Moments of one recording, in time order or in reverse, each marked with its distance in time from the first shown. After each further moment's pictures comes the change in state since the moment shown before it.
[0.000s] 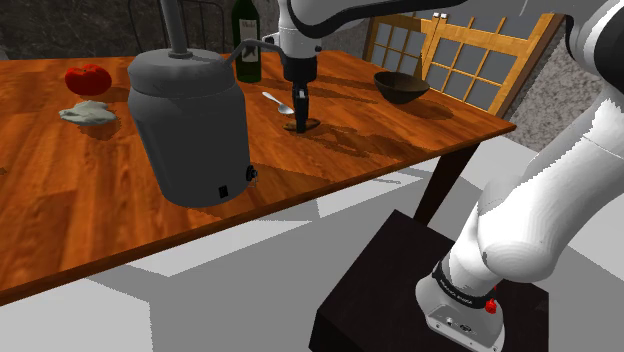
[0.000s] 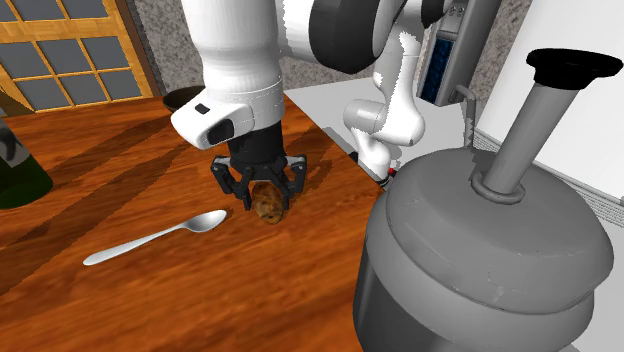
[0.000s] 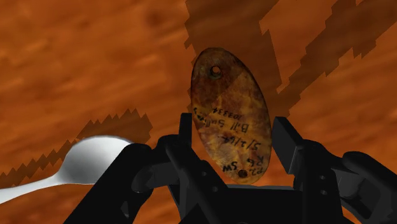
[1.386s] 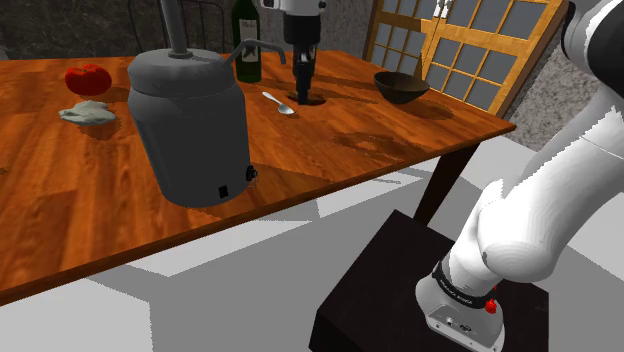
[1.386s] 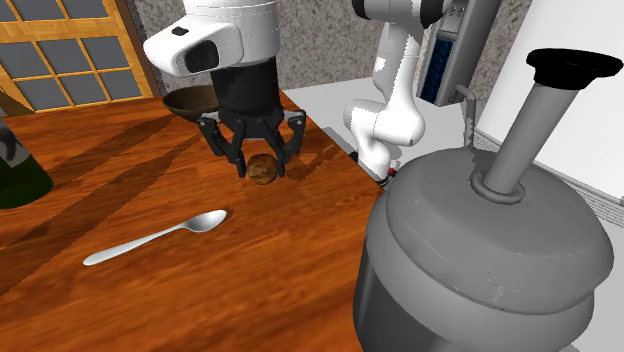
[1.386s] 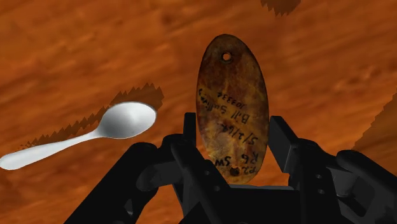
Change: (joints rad) arm 0.001 0.018 0.001 0.208 0.000 -0.191 -0.003
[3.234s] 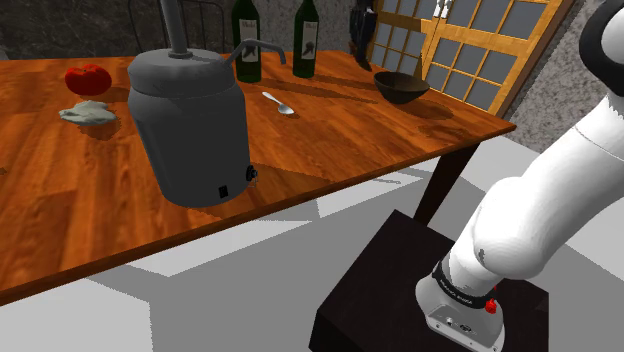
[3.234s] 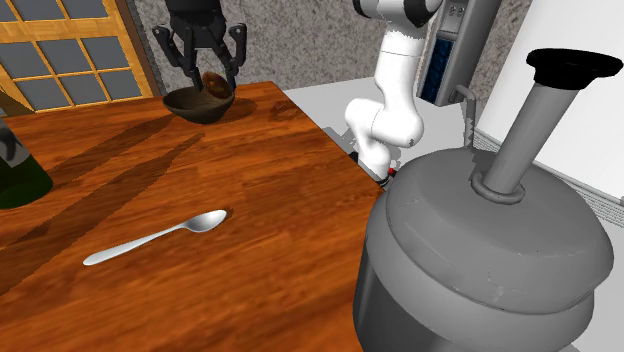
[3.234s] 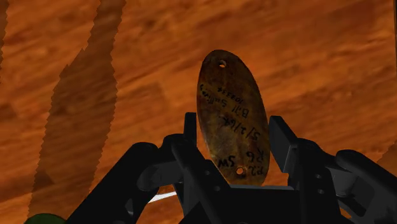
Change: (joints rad) arm -0.133 -0.038 -0.181 0.176 -0.046 -0.201 -0.323
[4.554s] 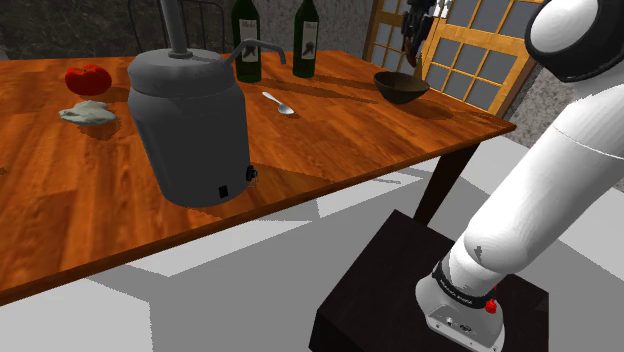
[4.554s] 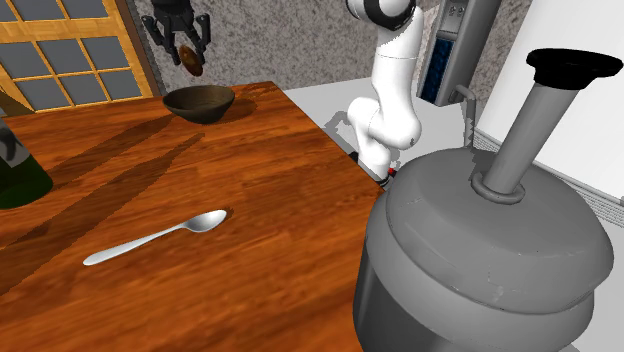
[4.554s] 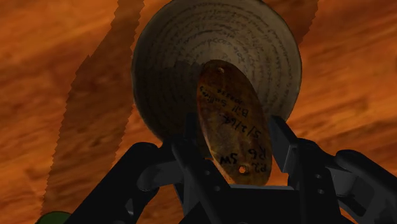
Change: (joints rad) arm -0.189 0.127 -0.276 0.127 -0.005 0.025 -0.468
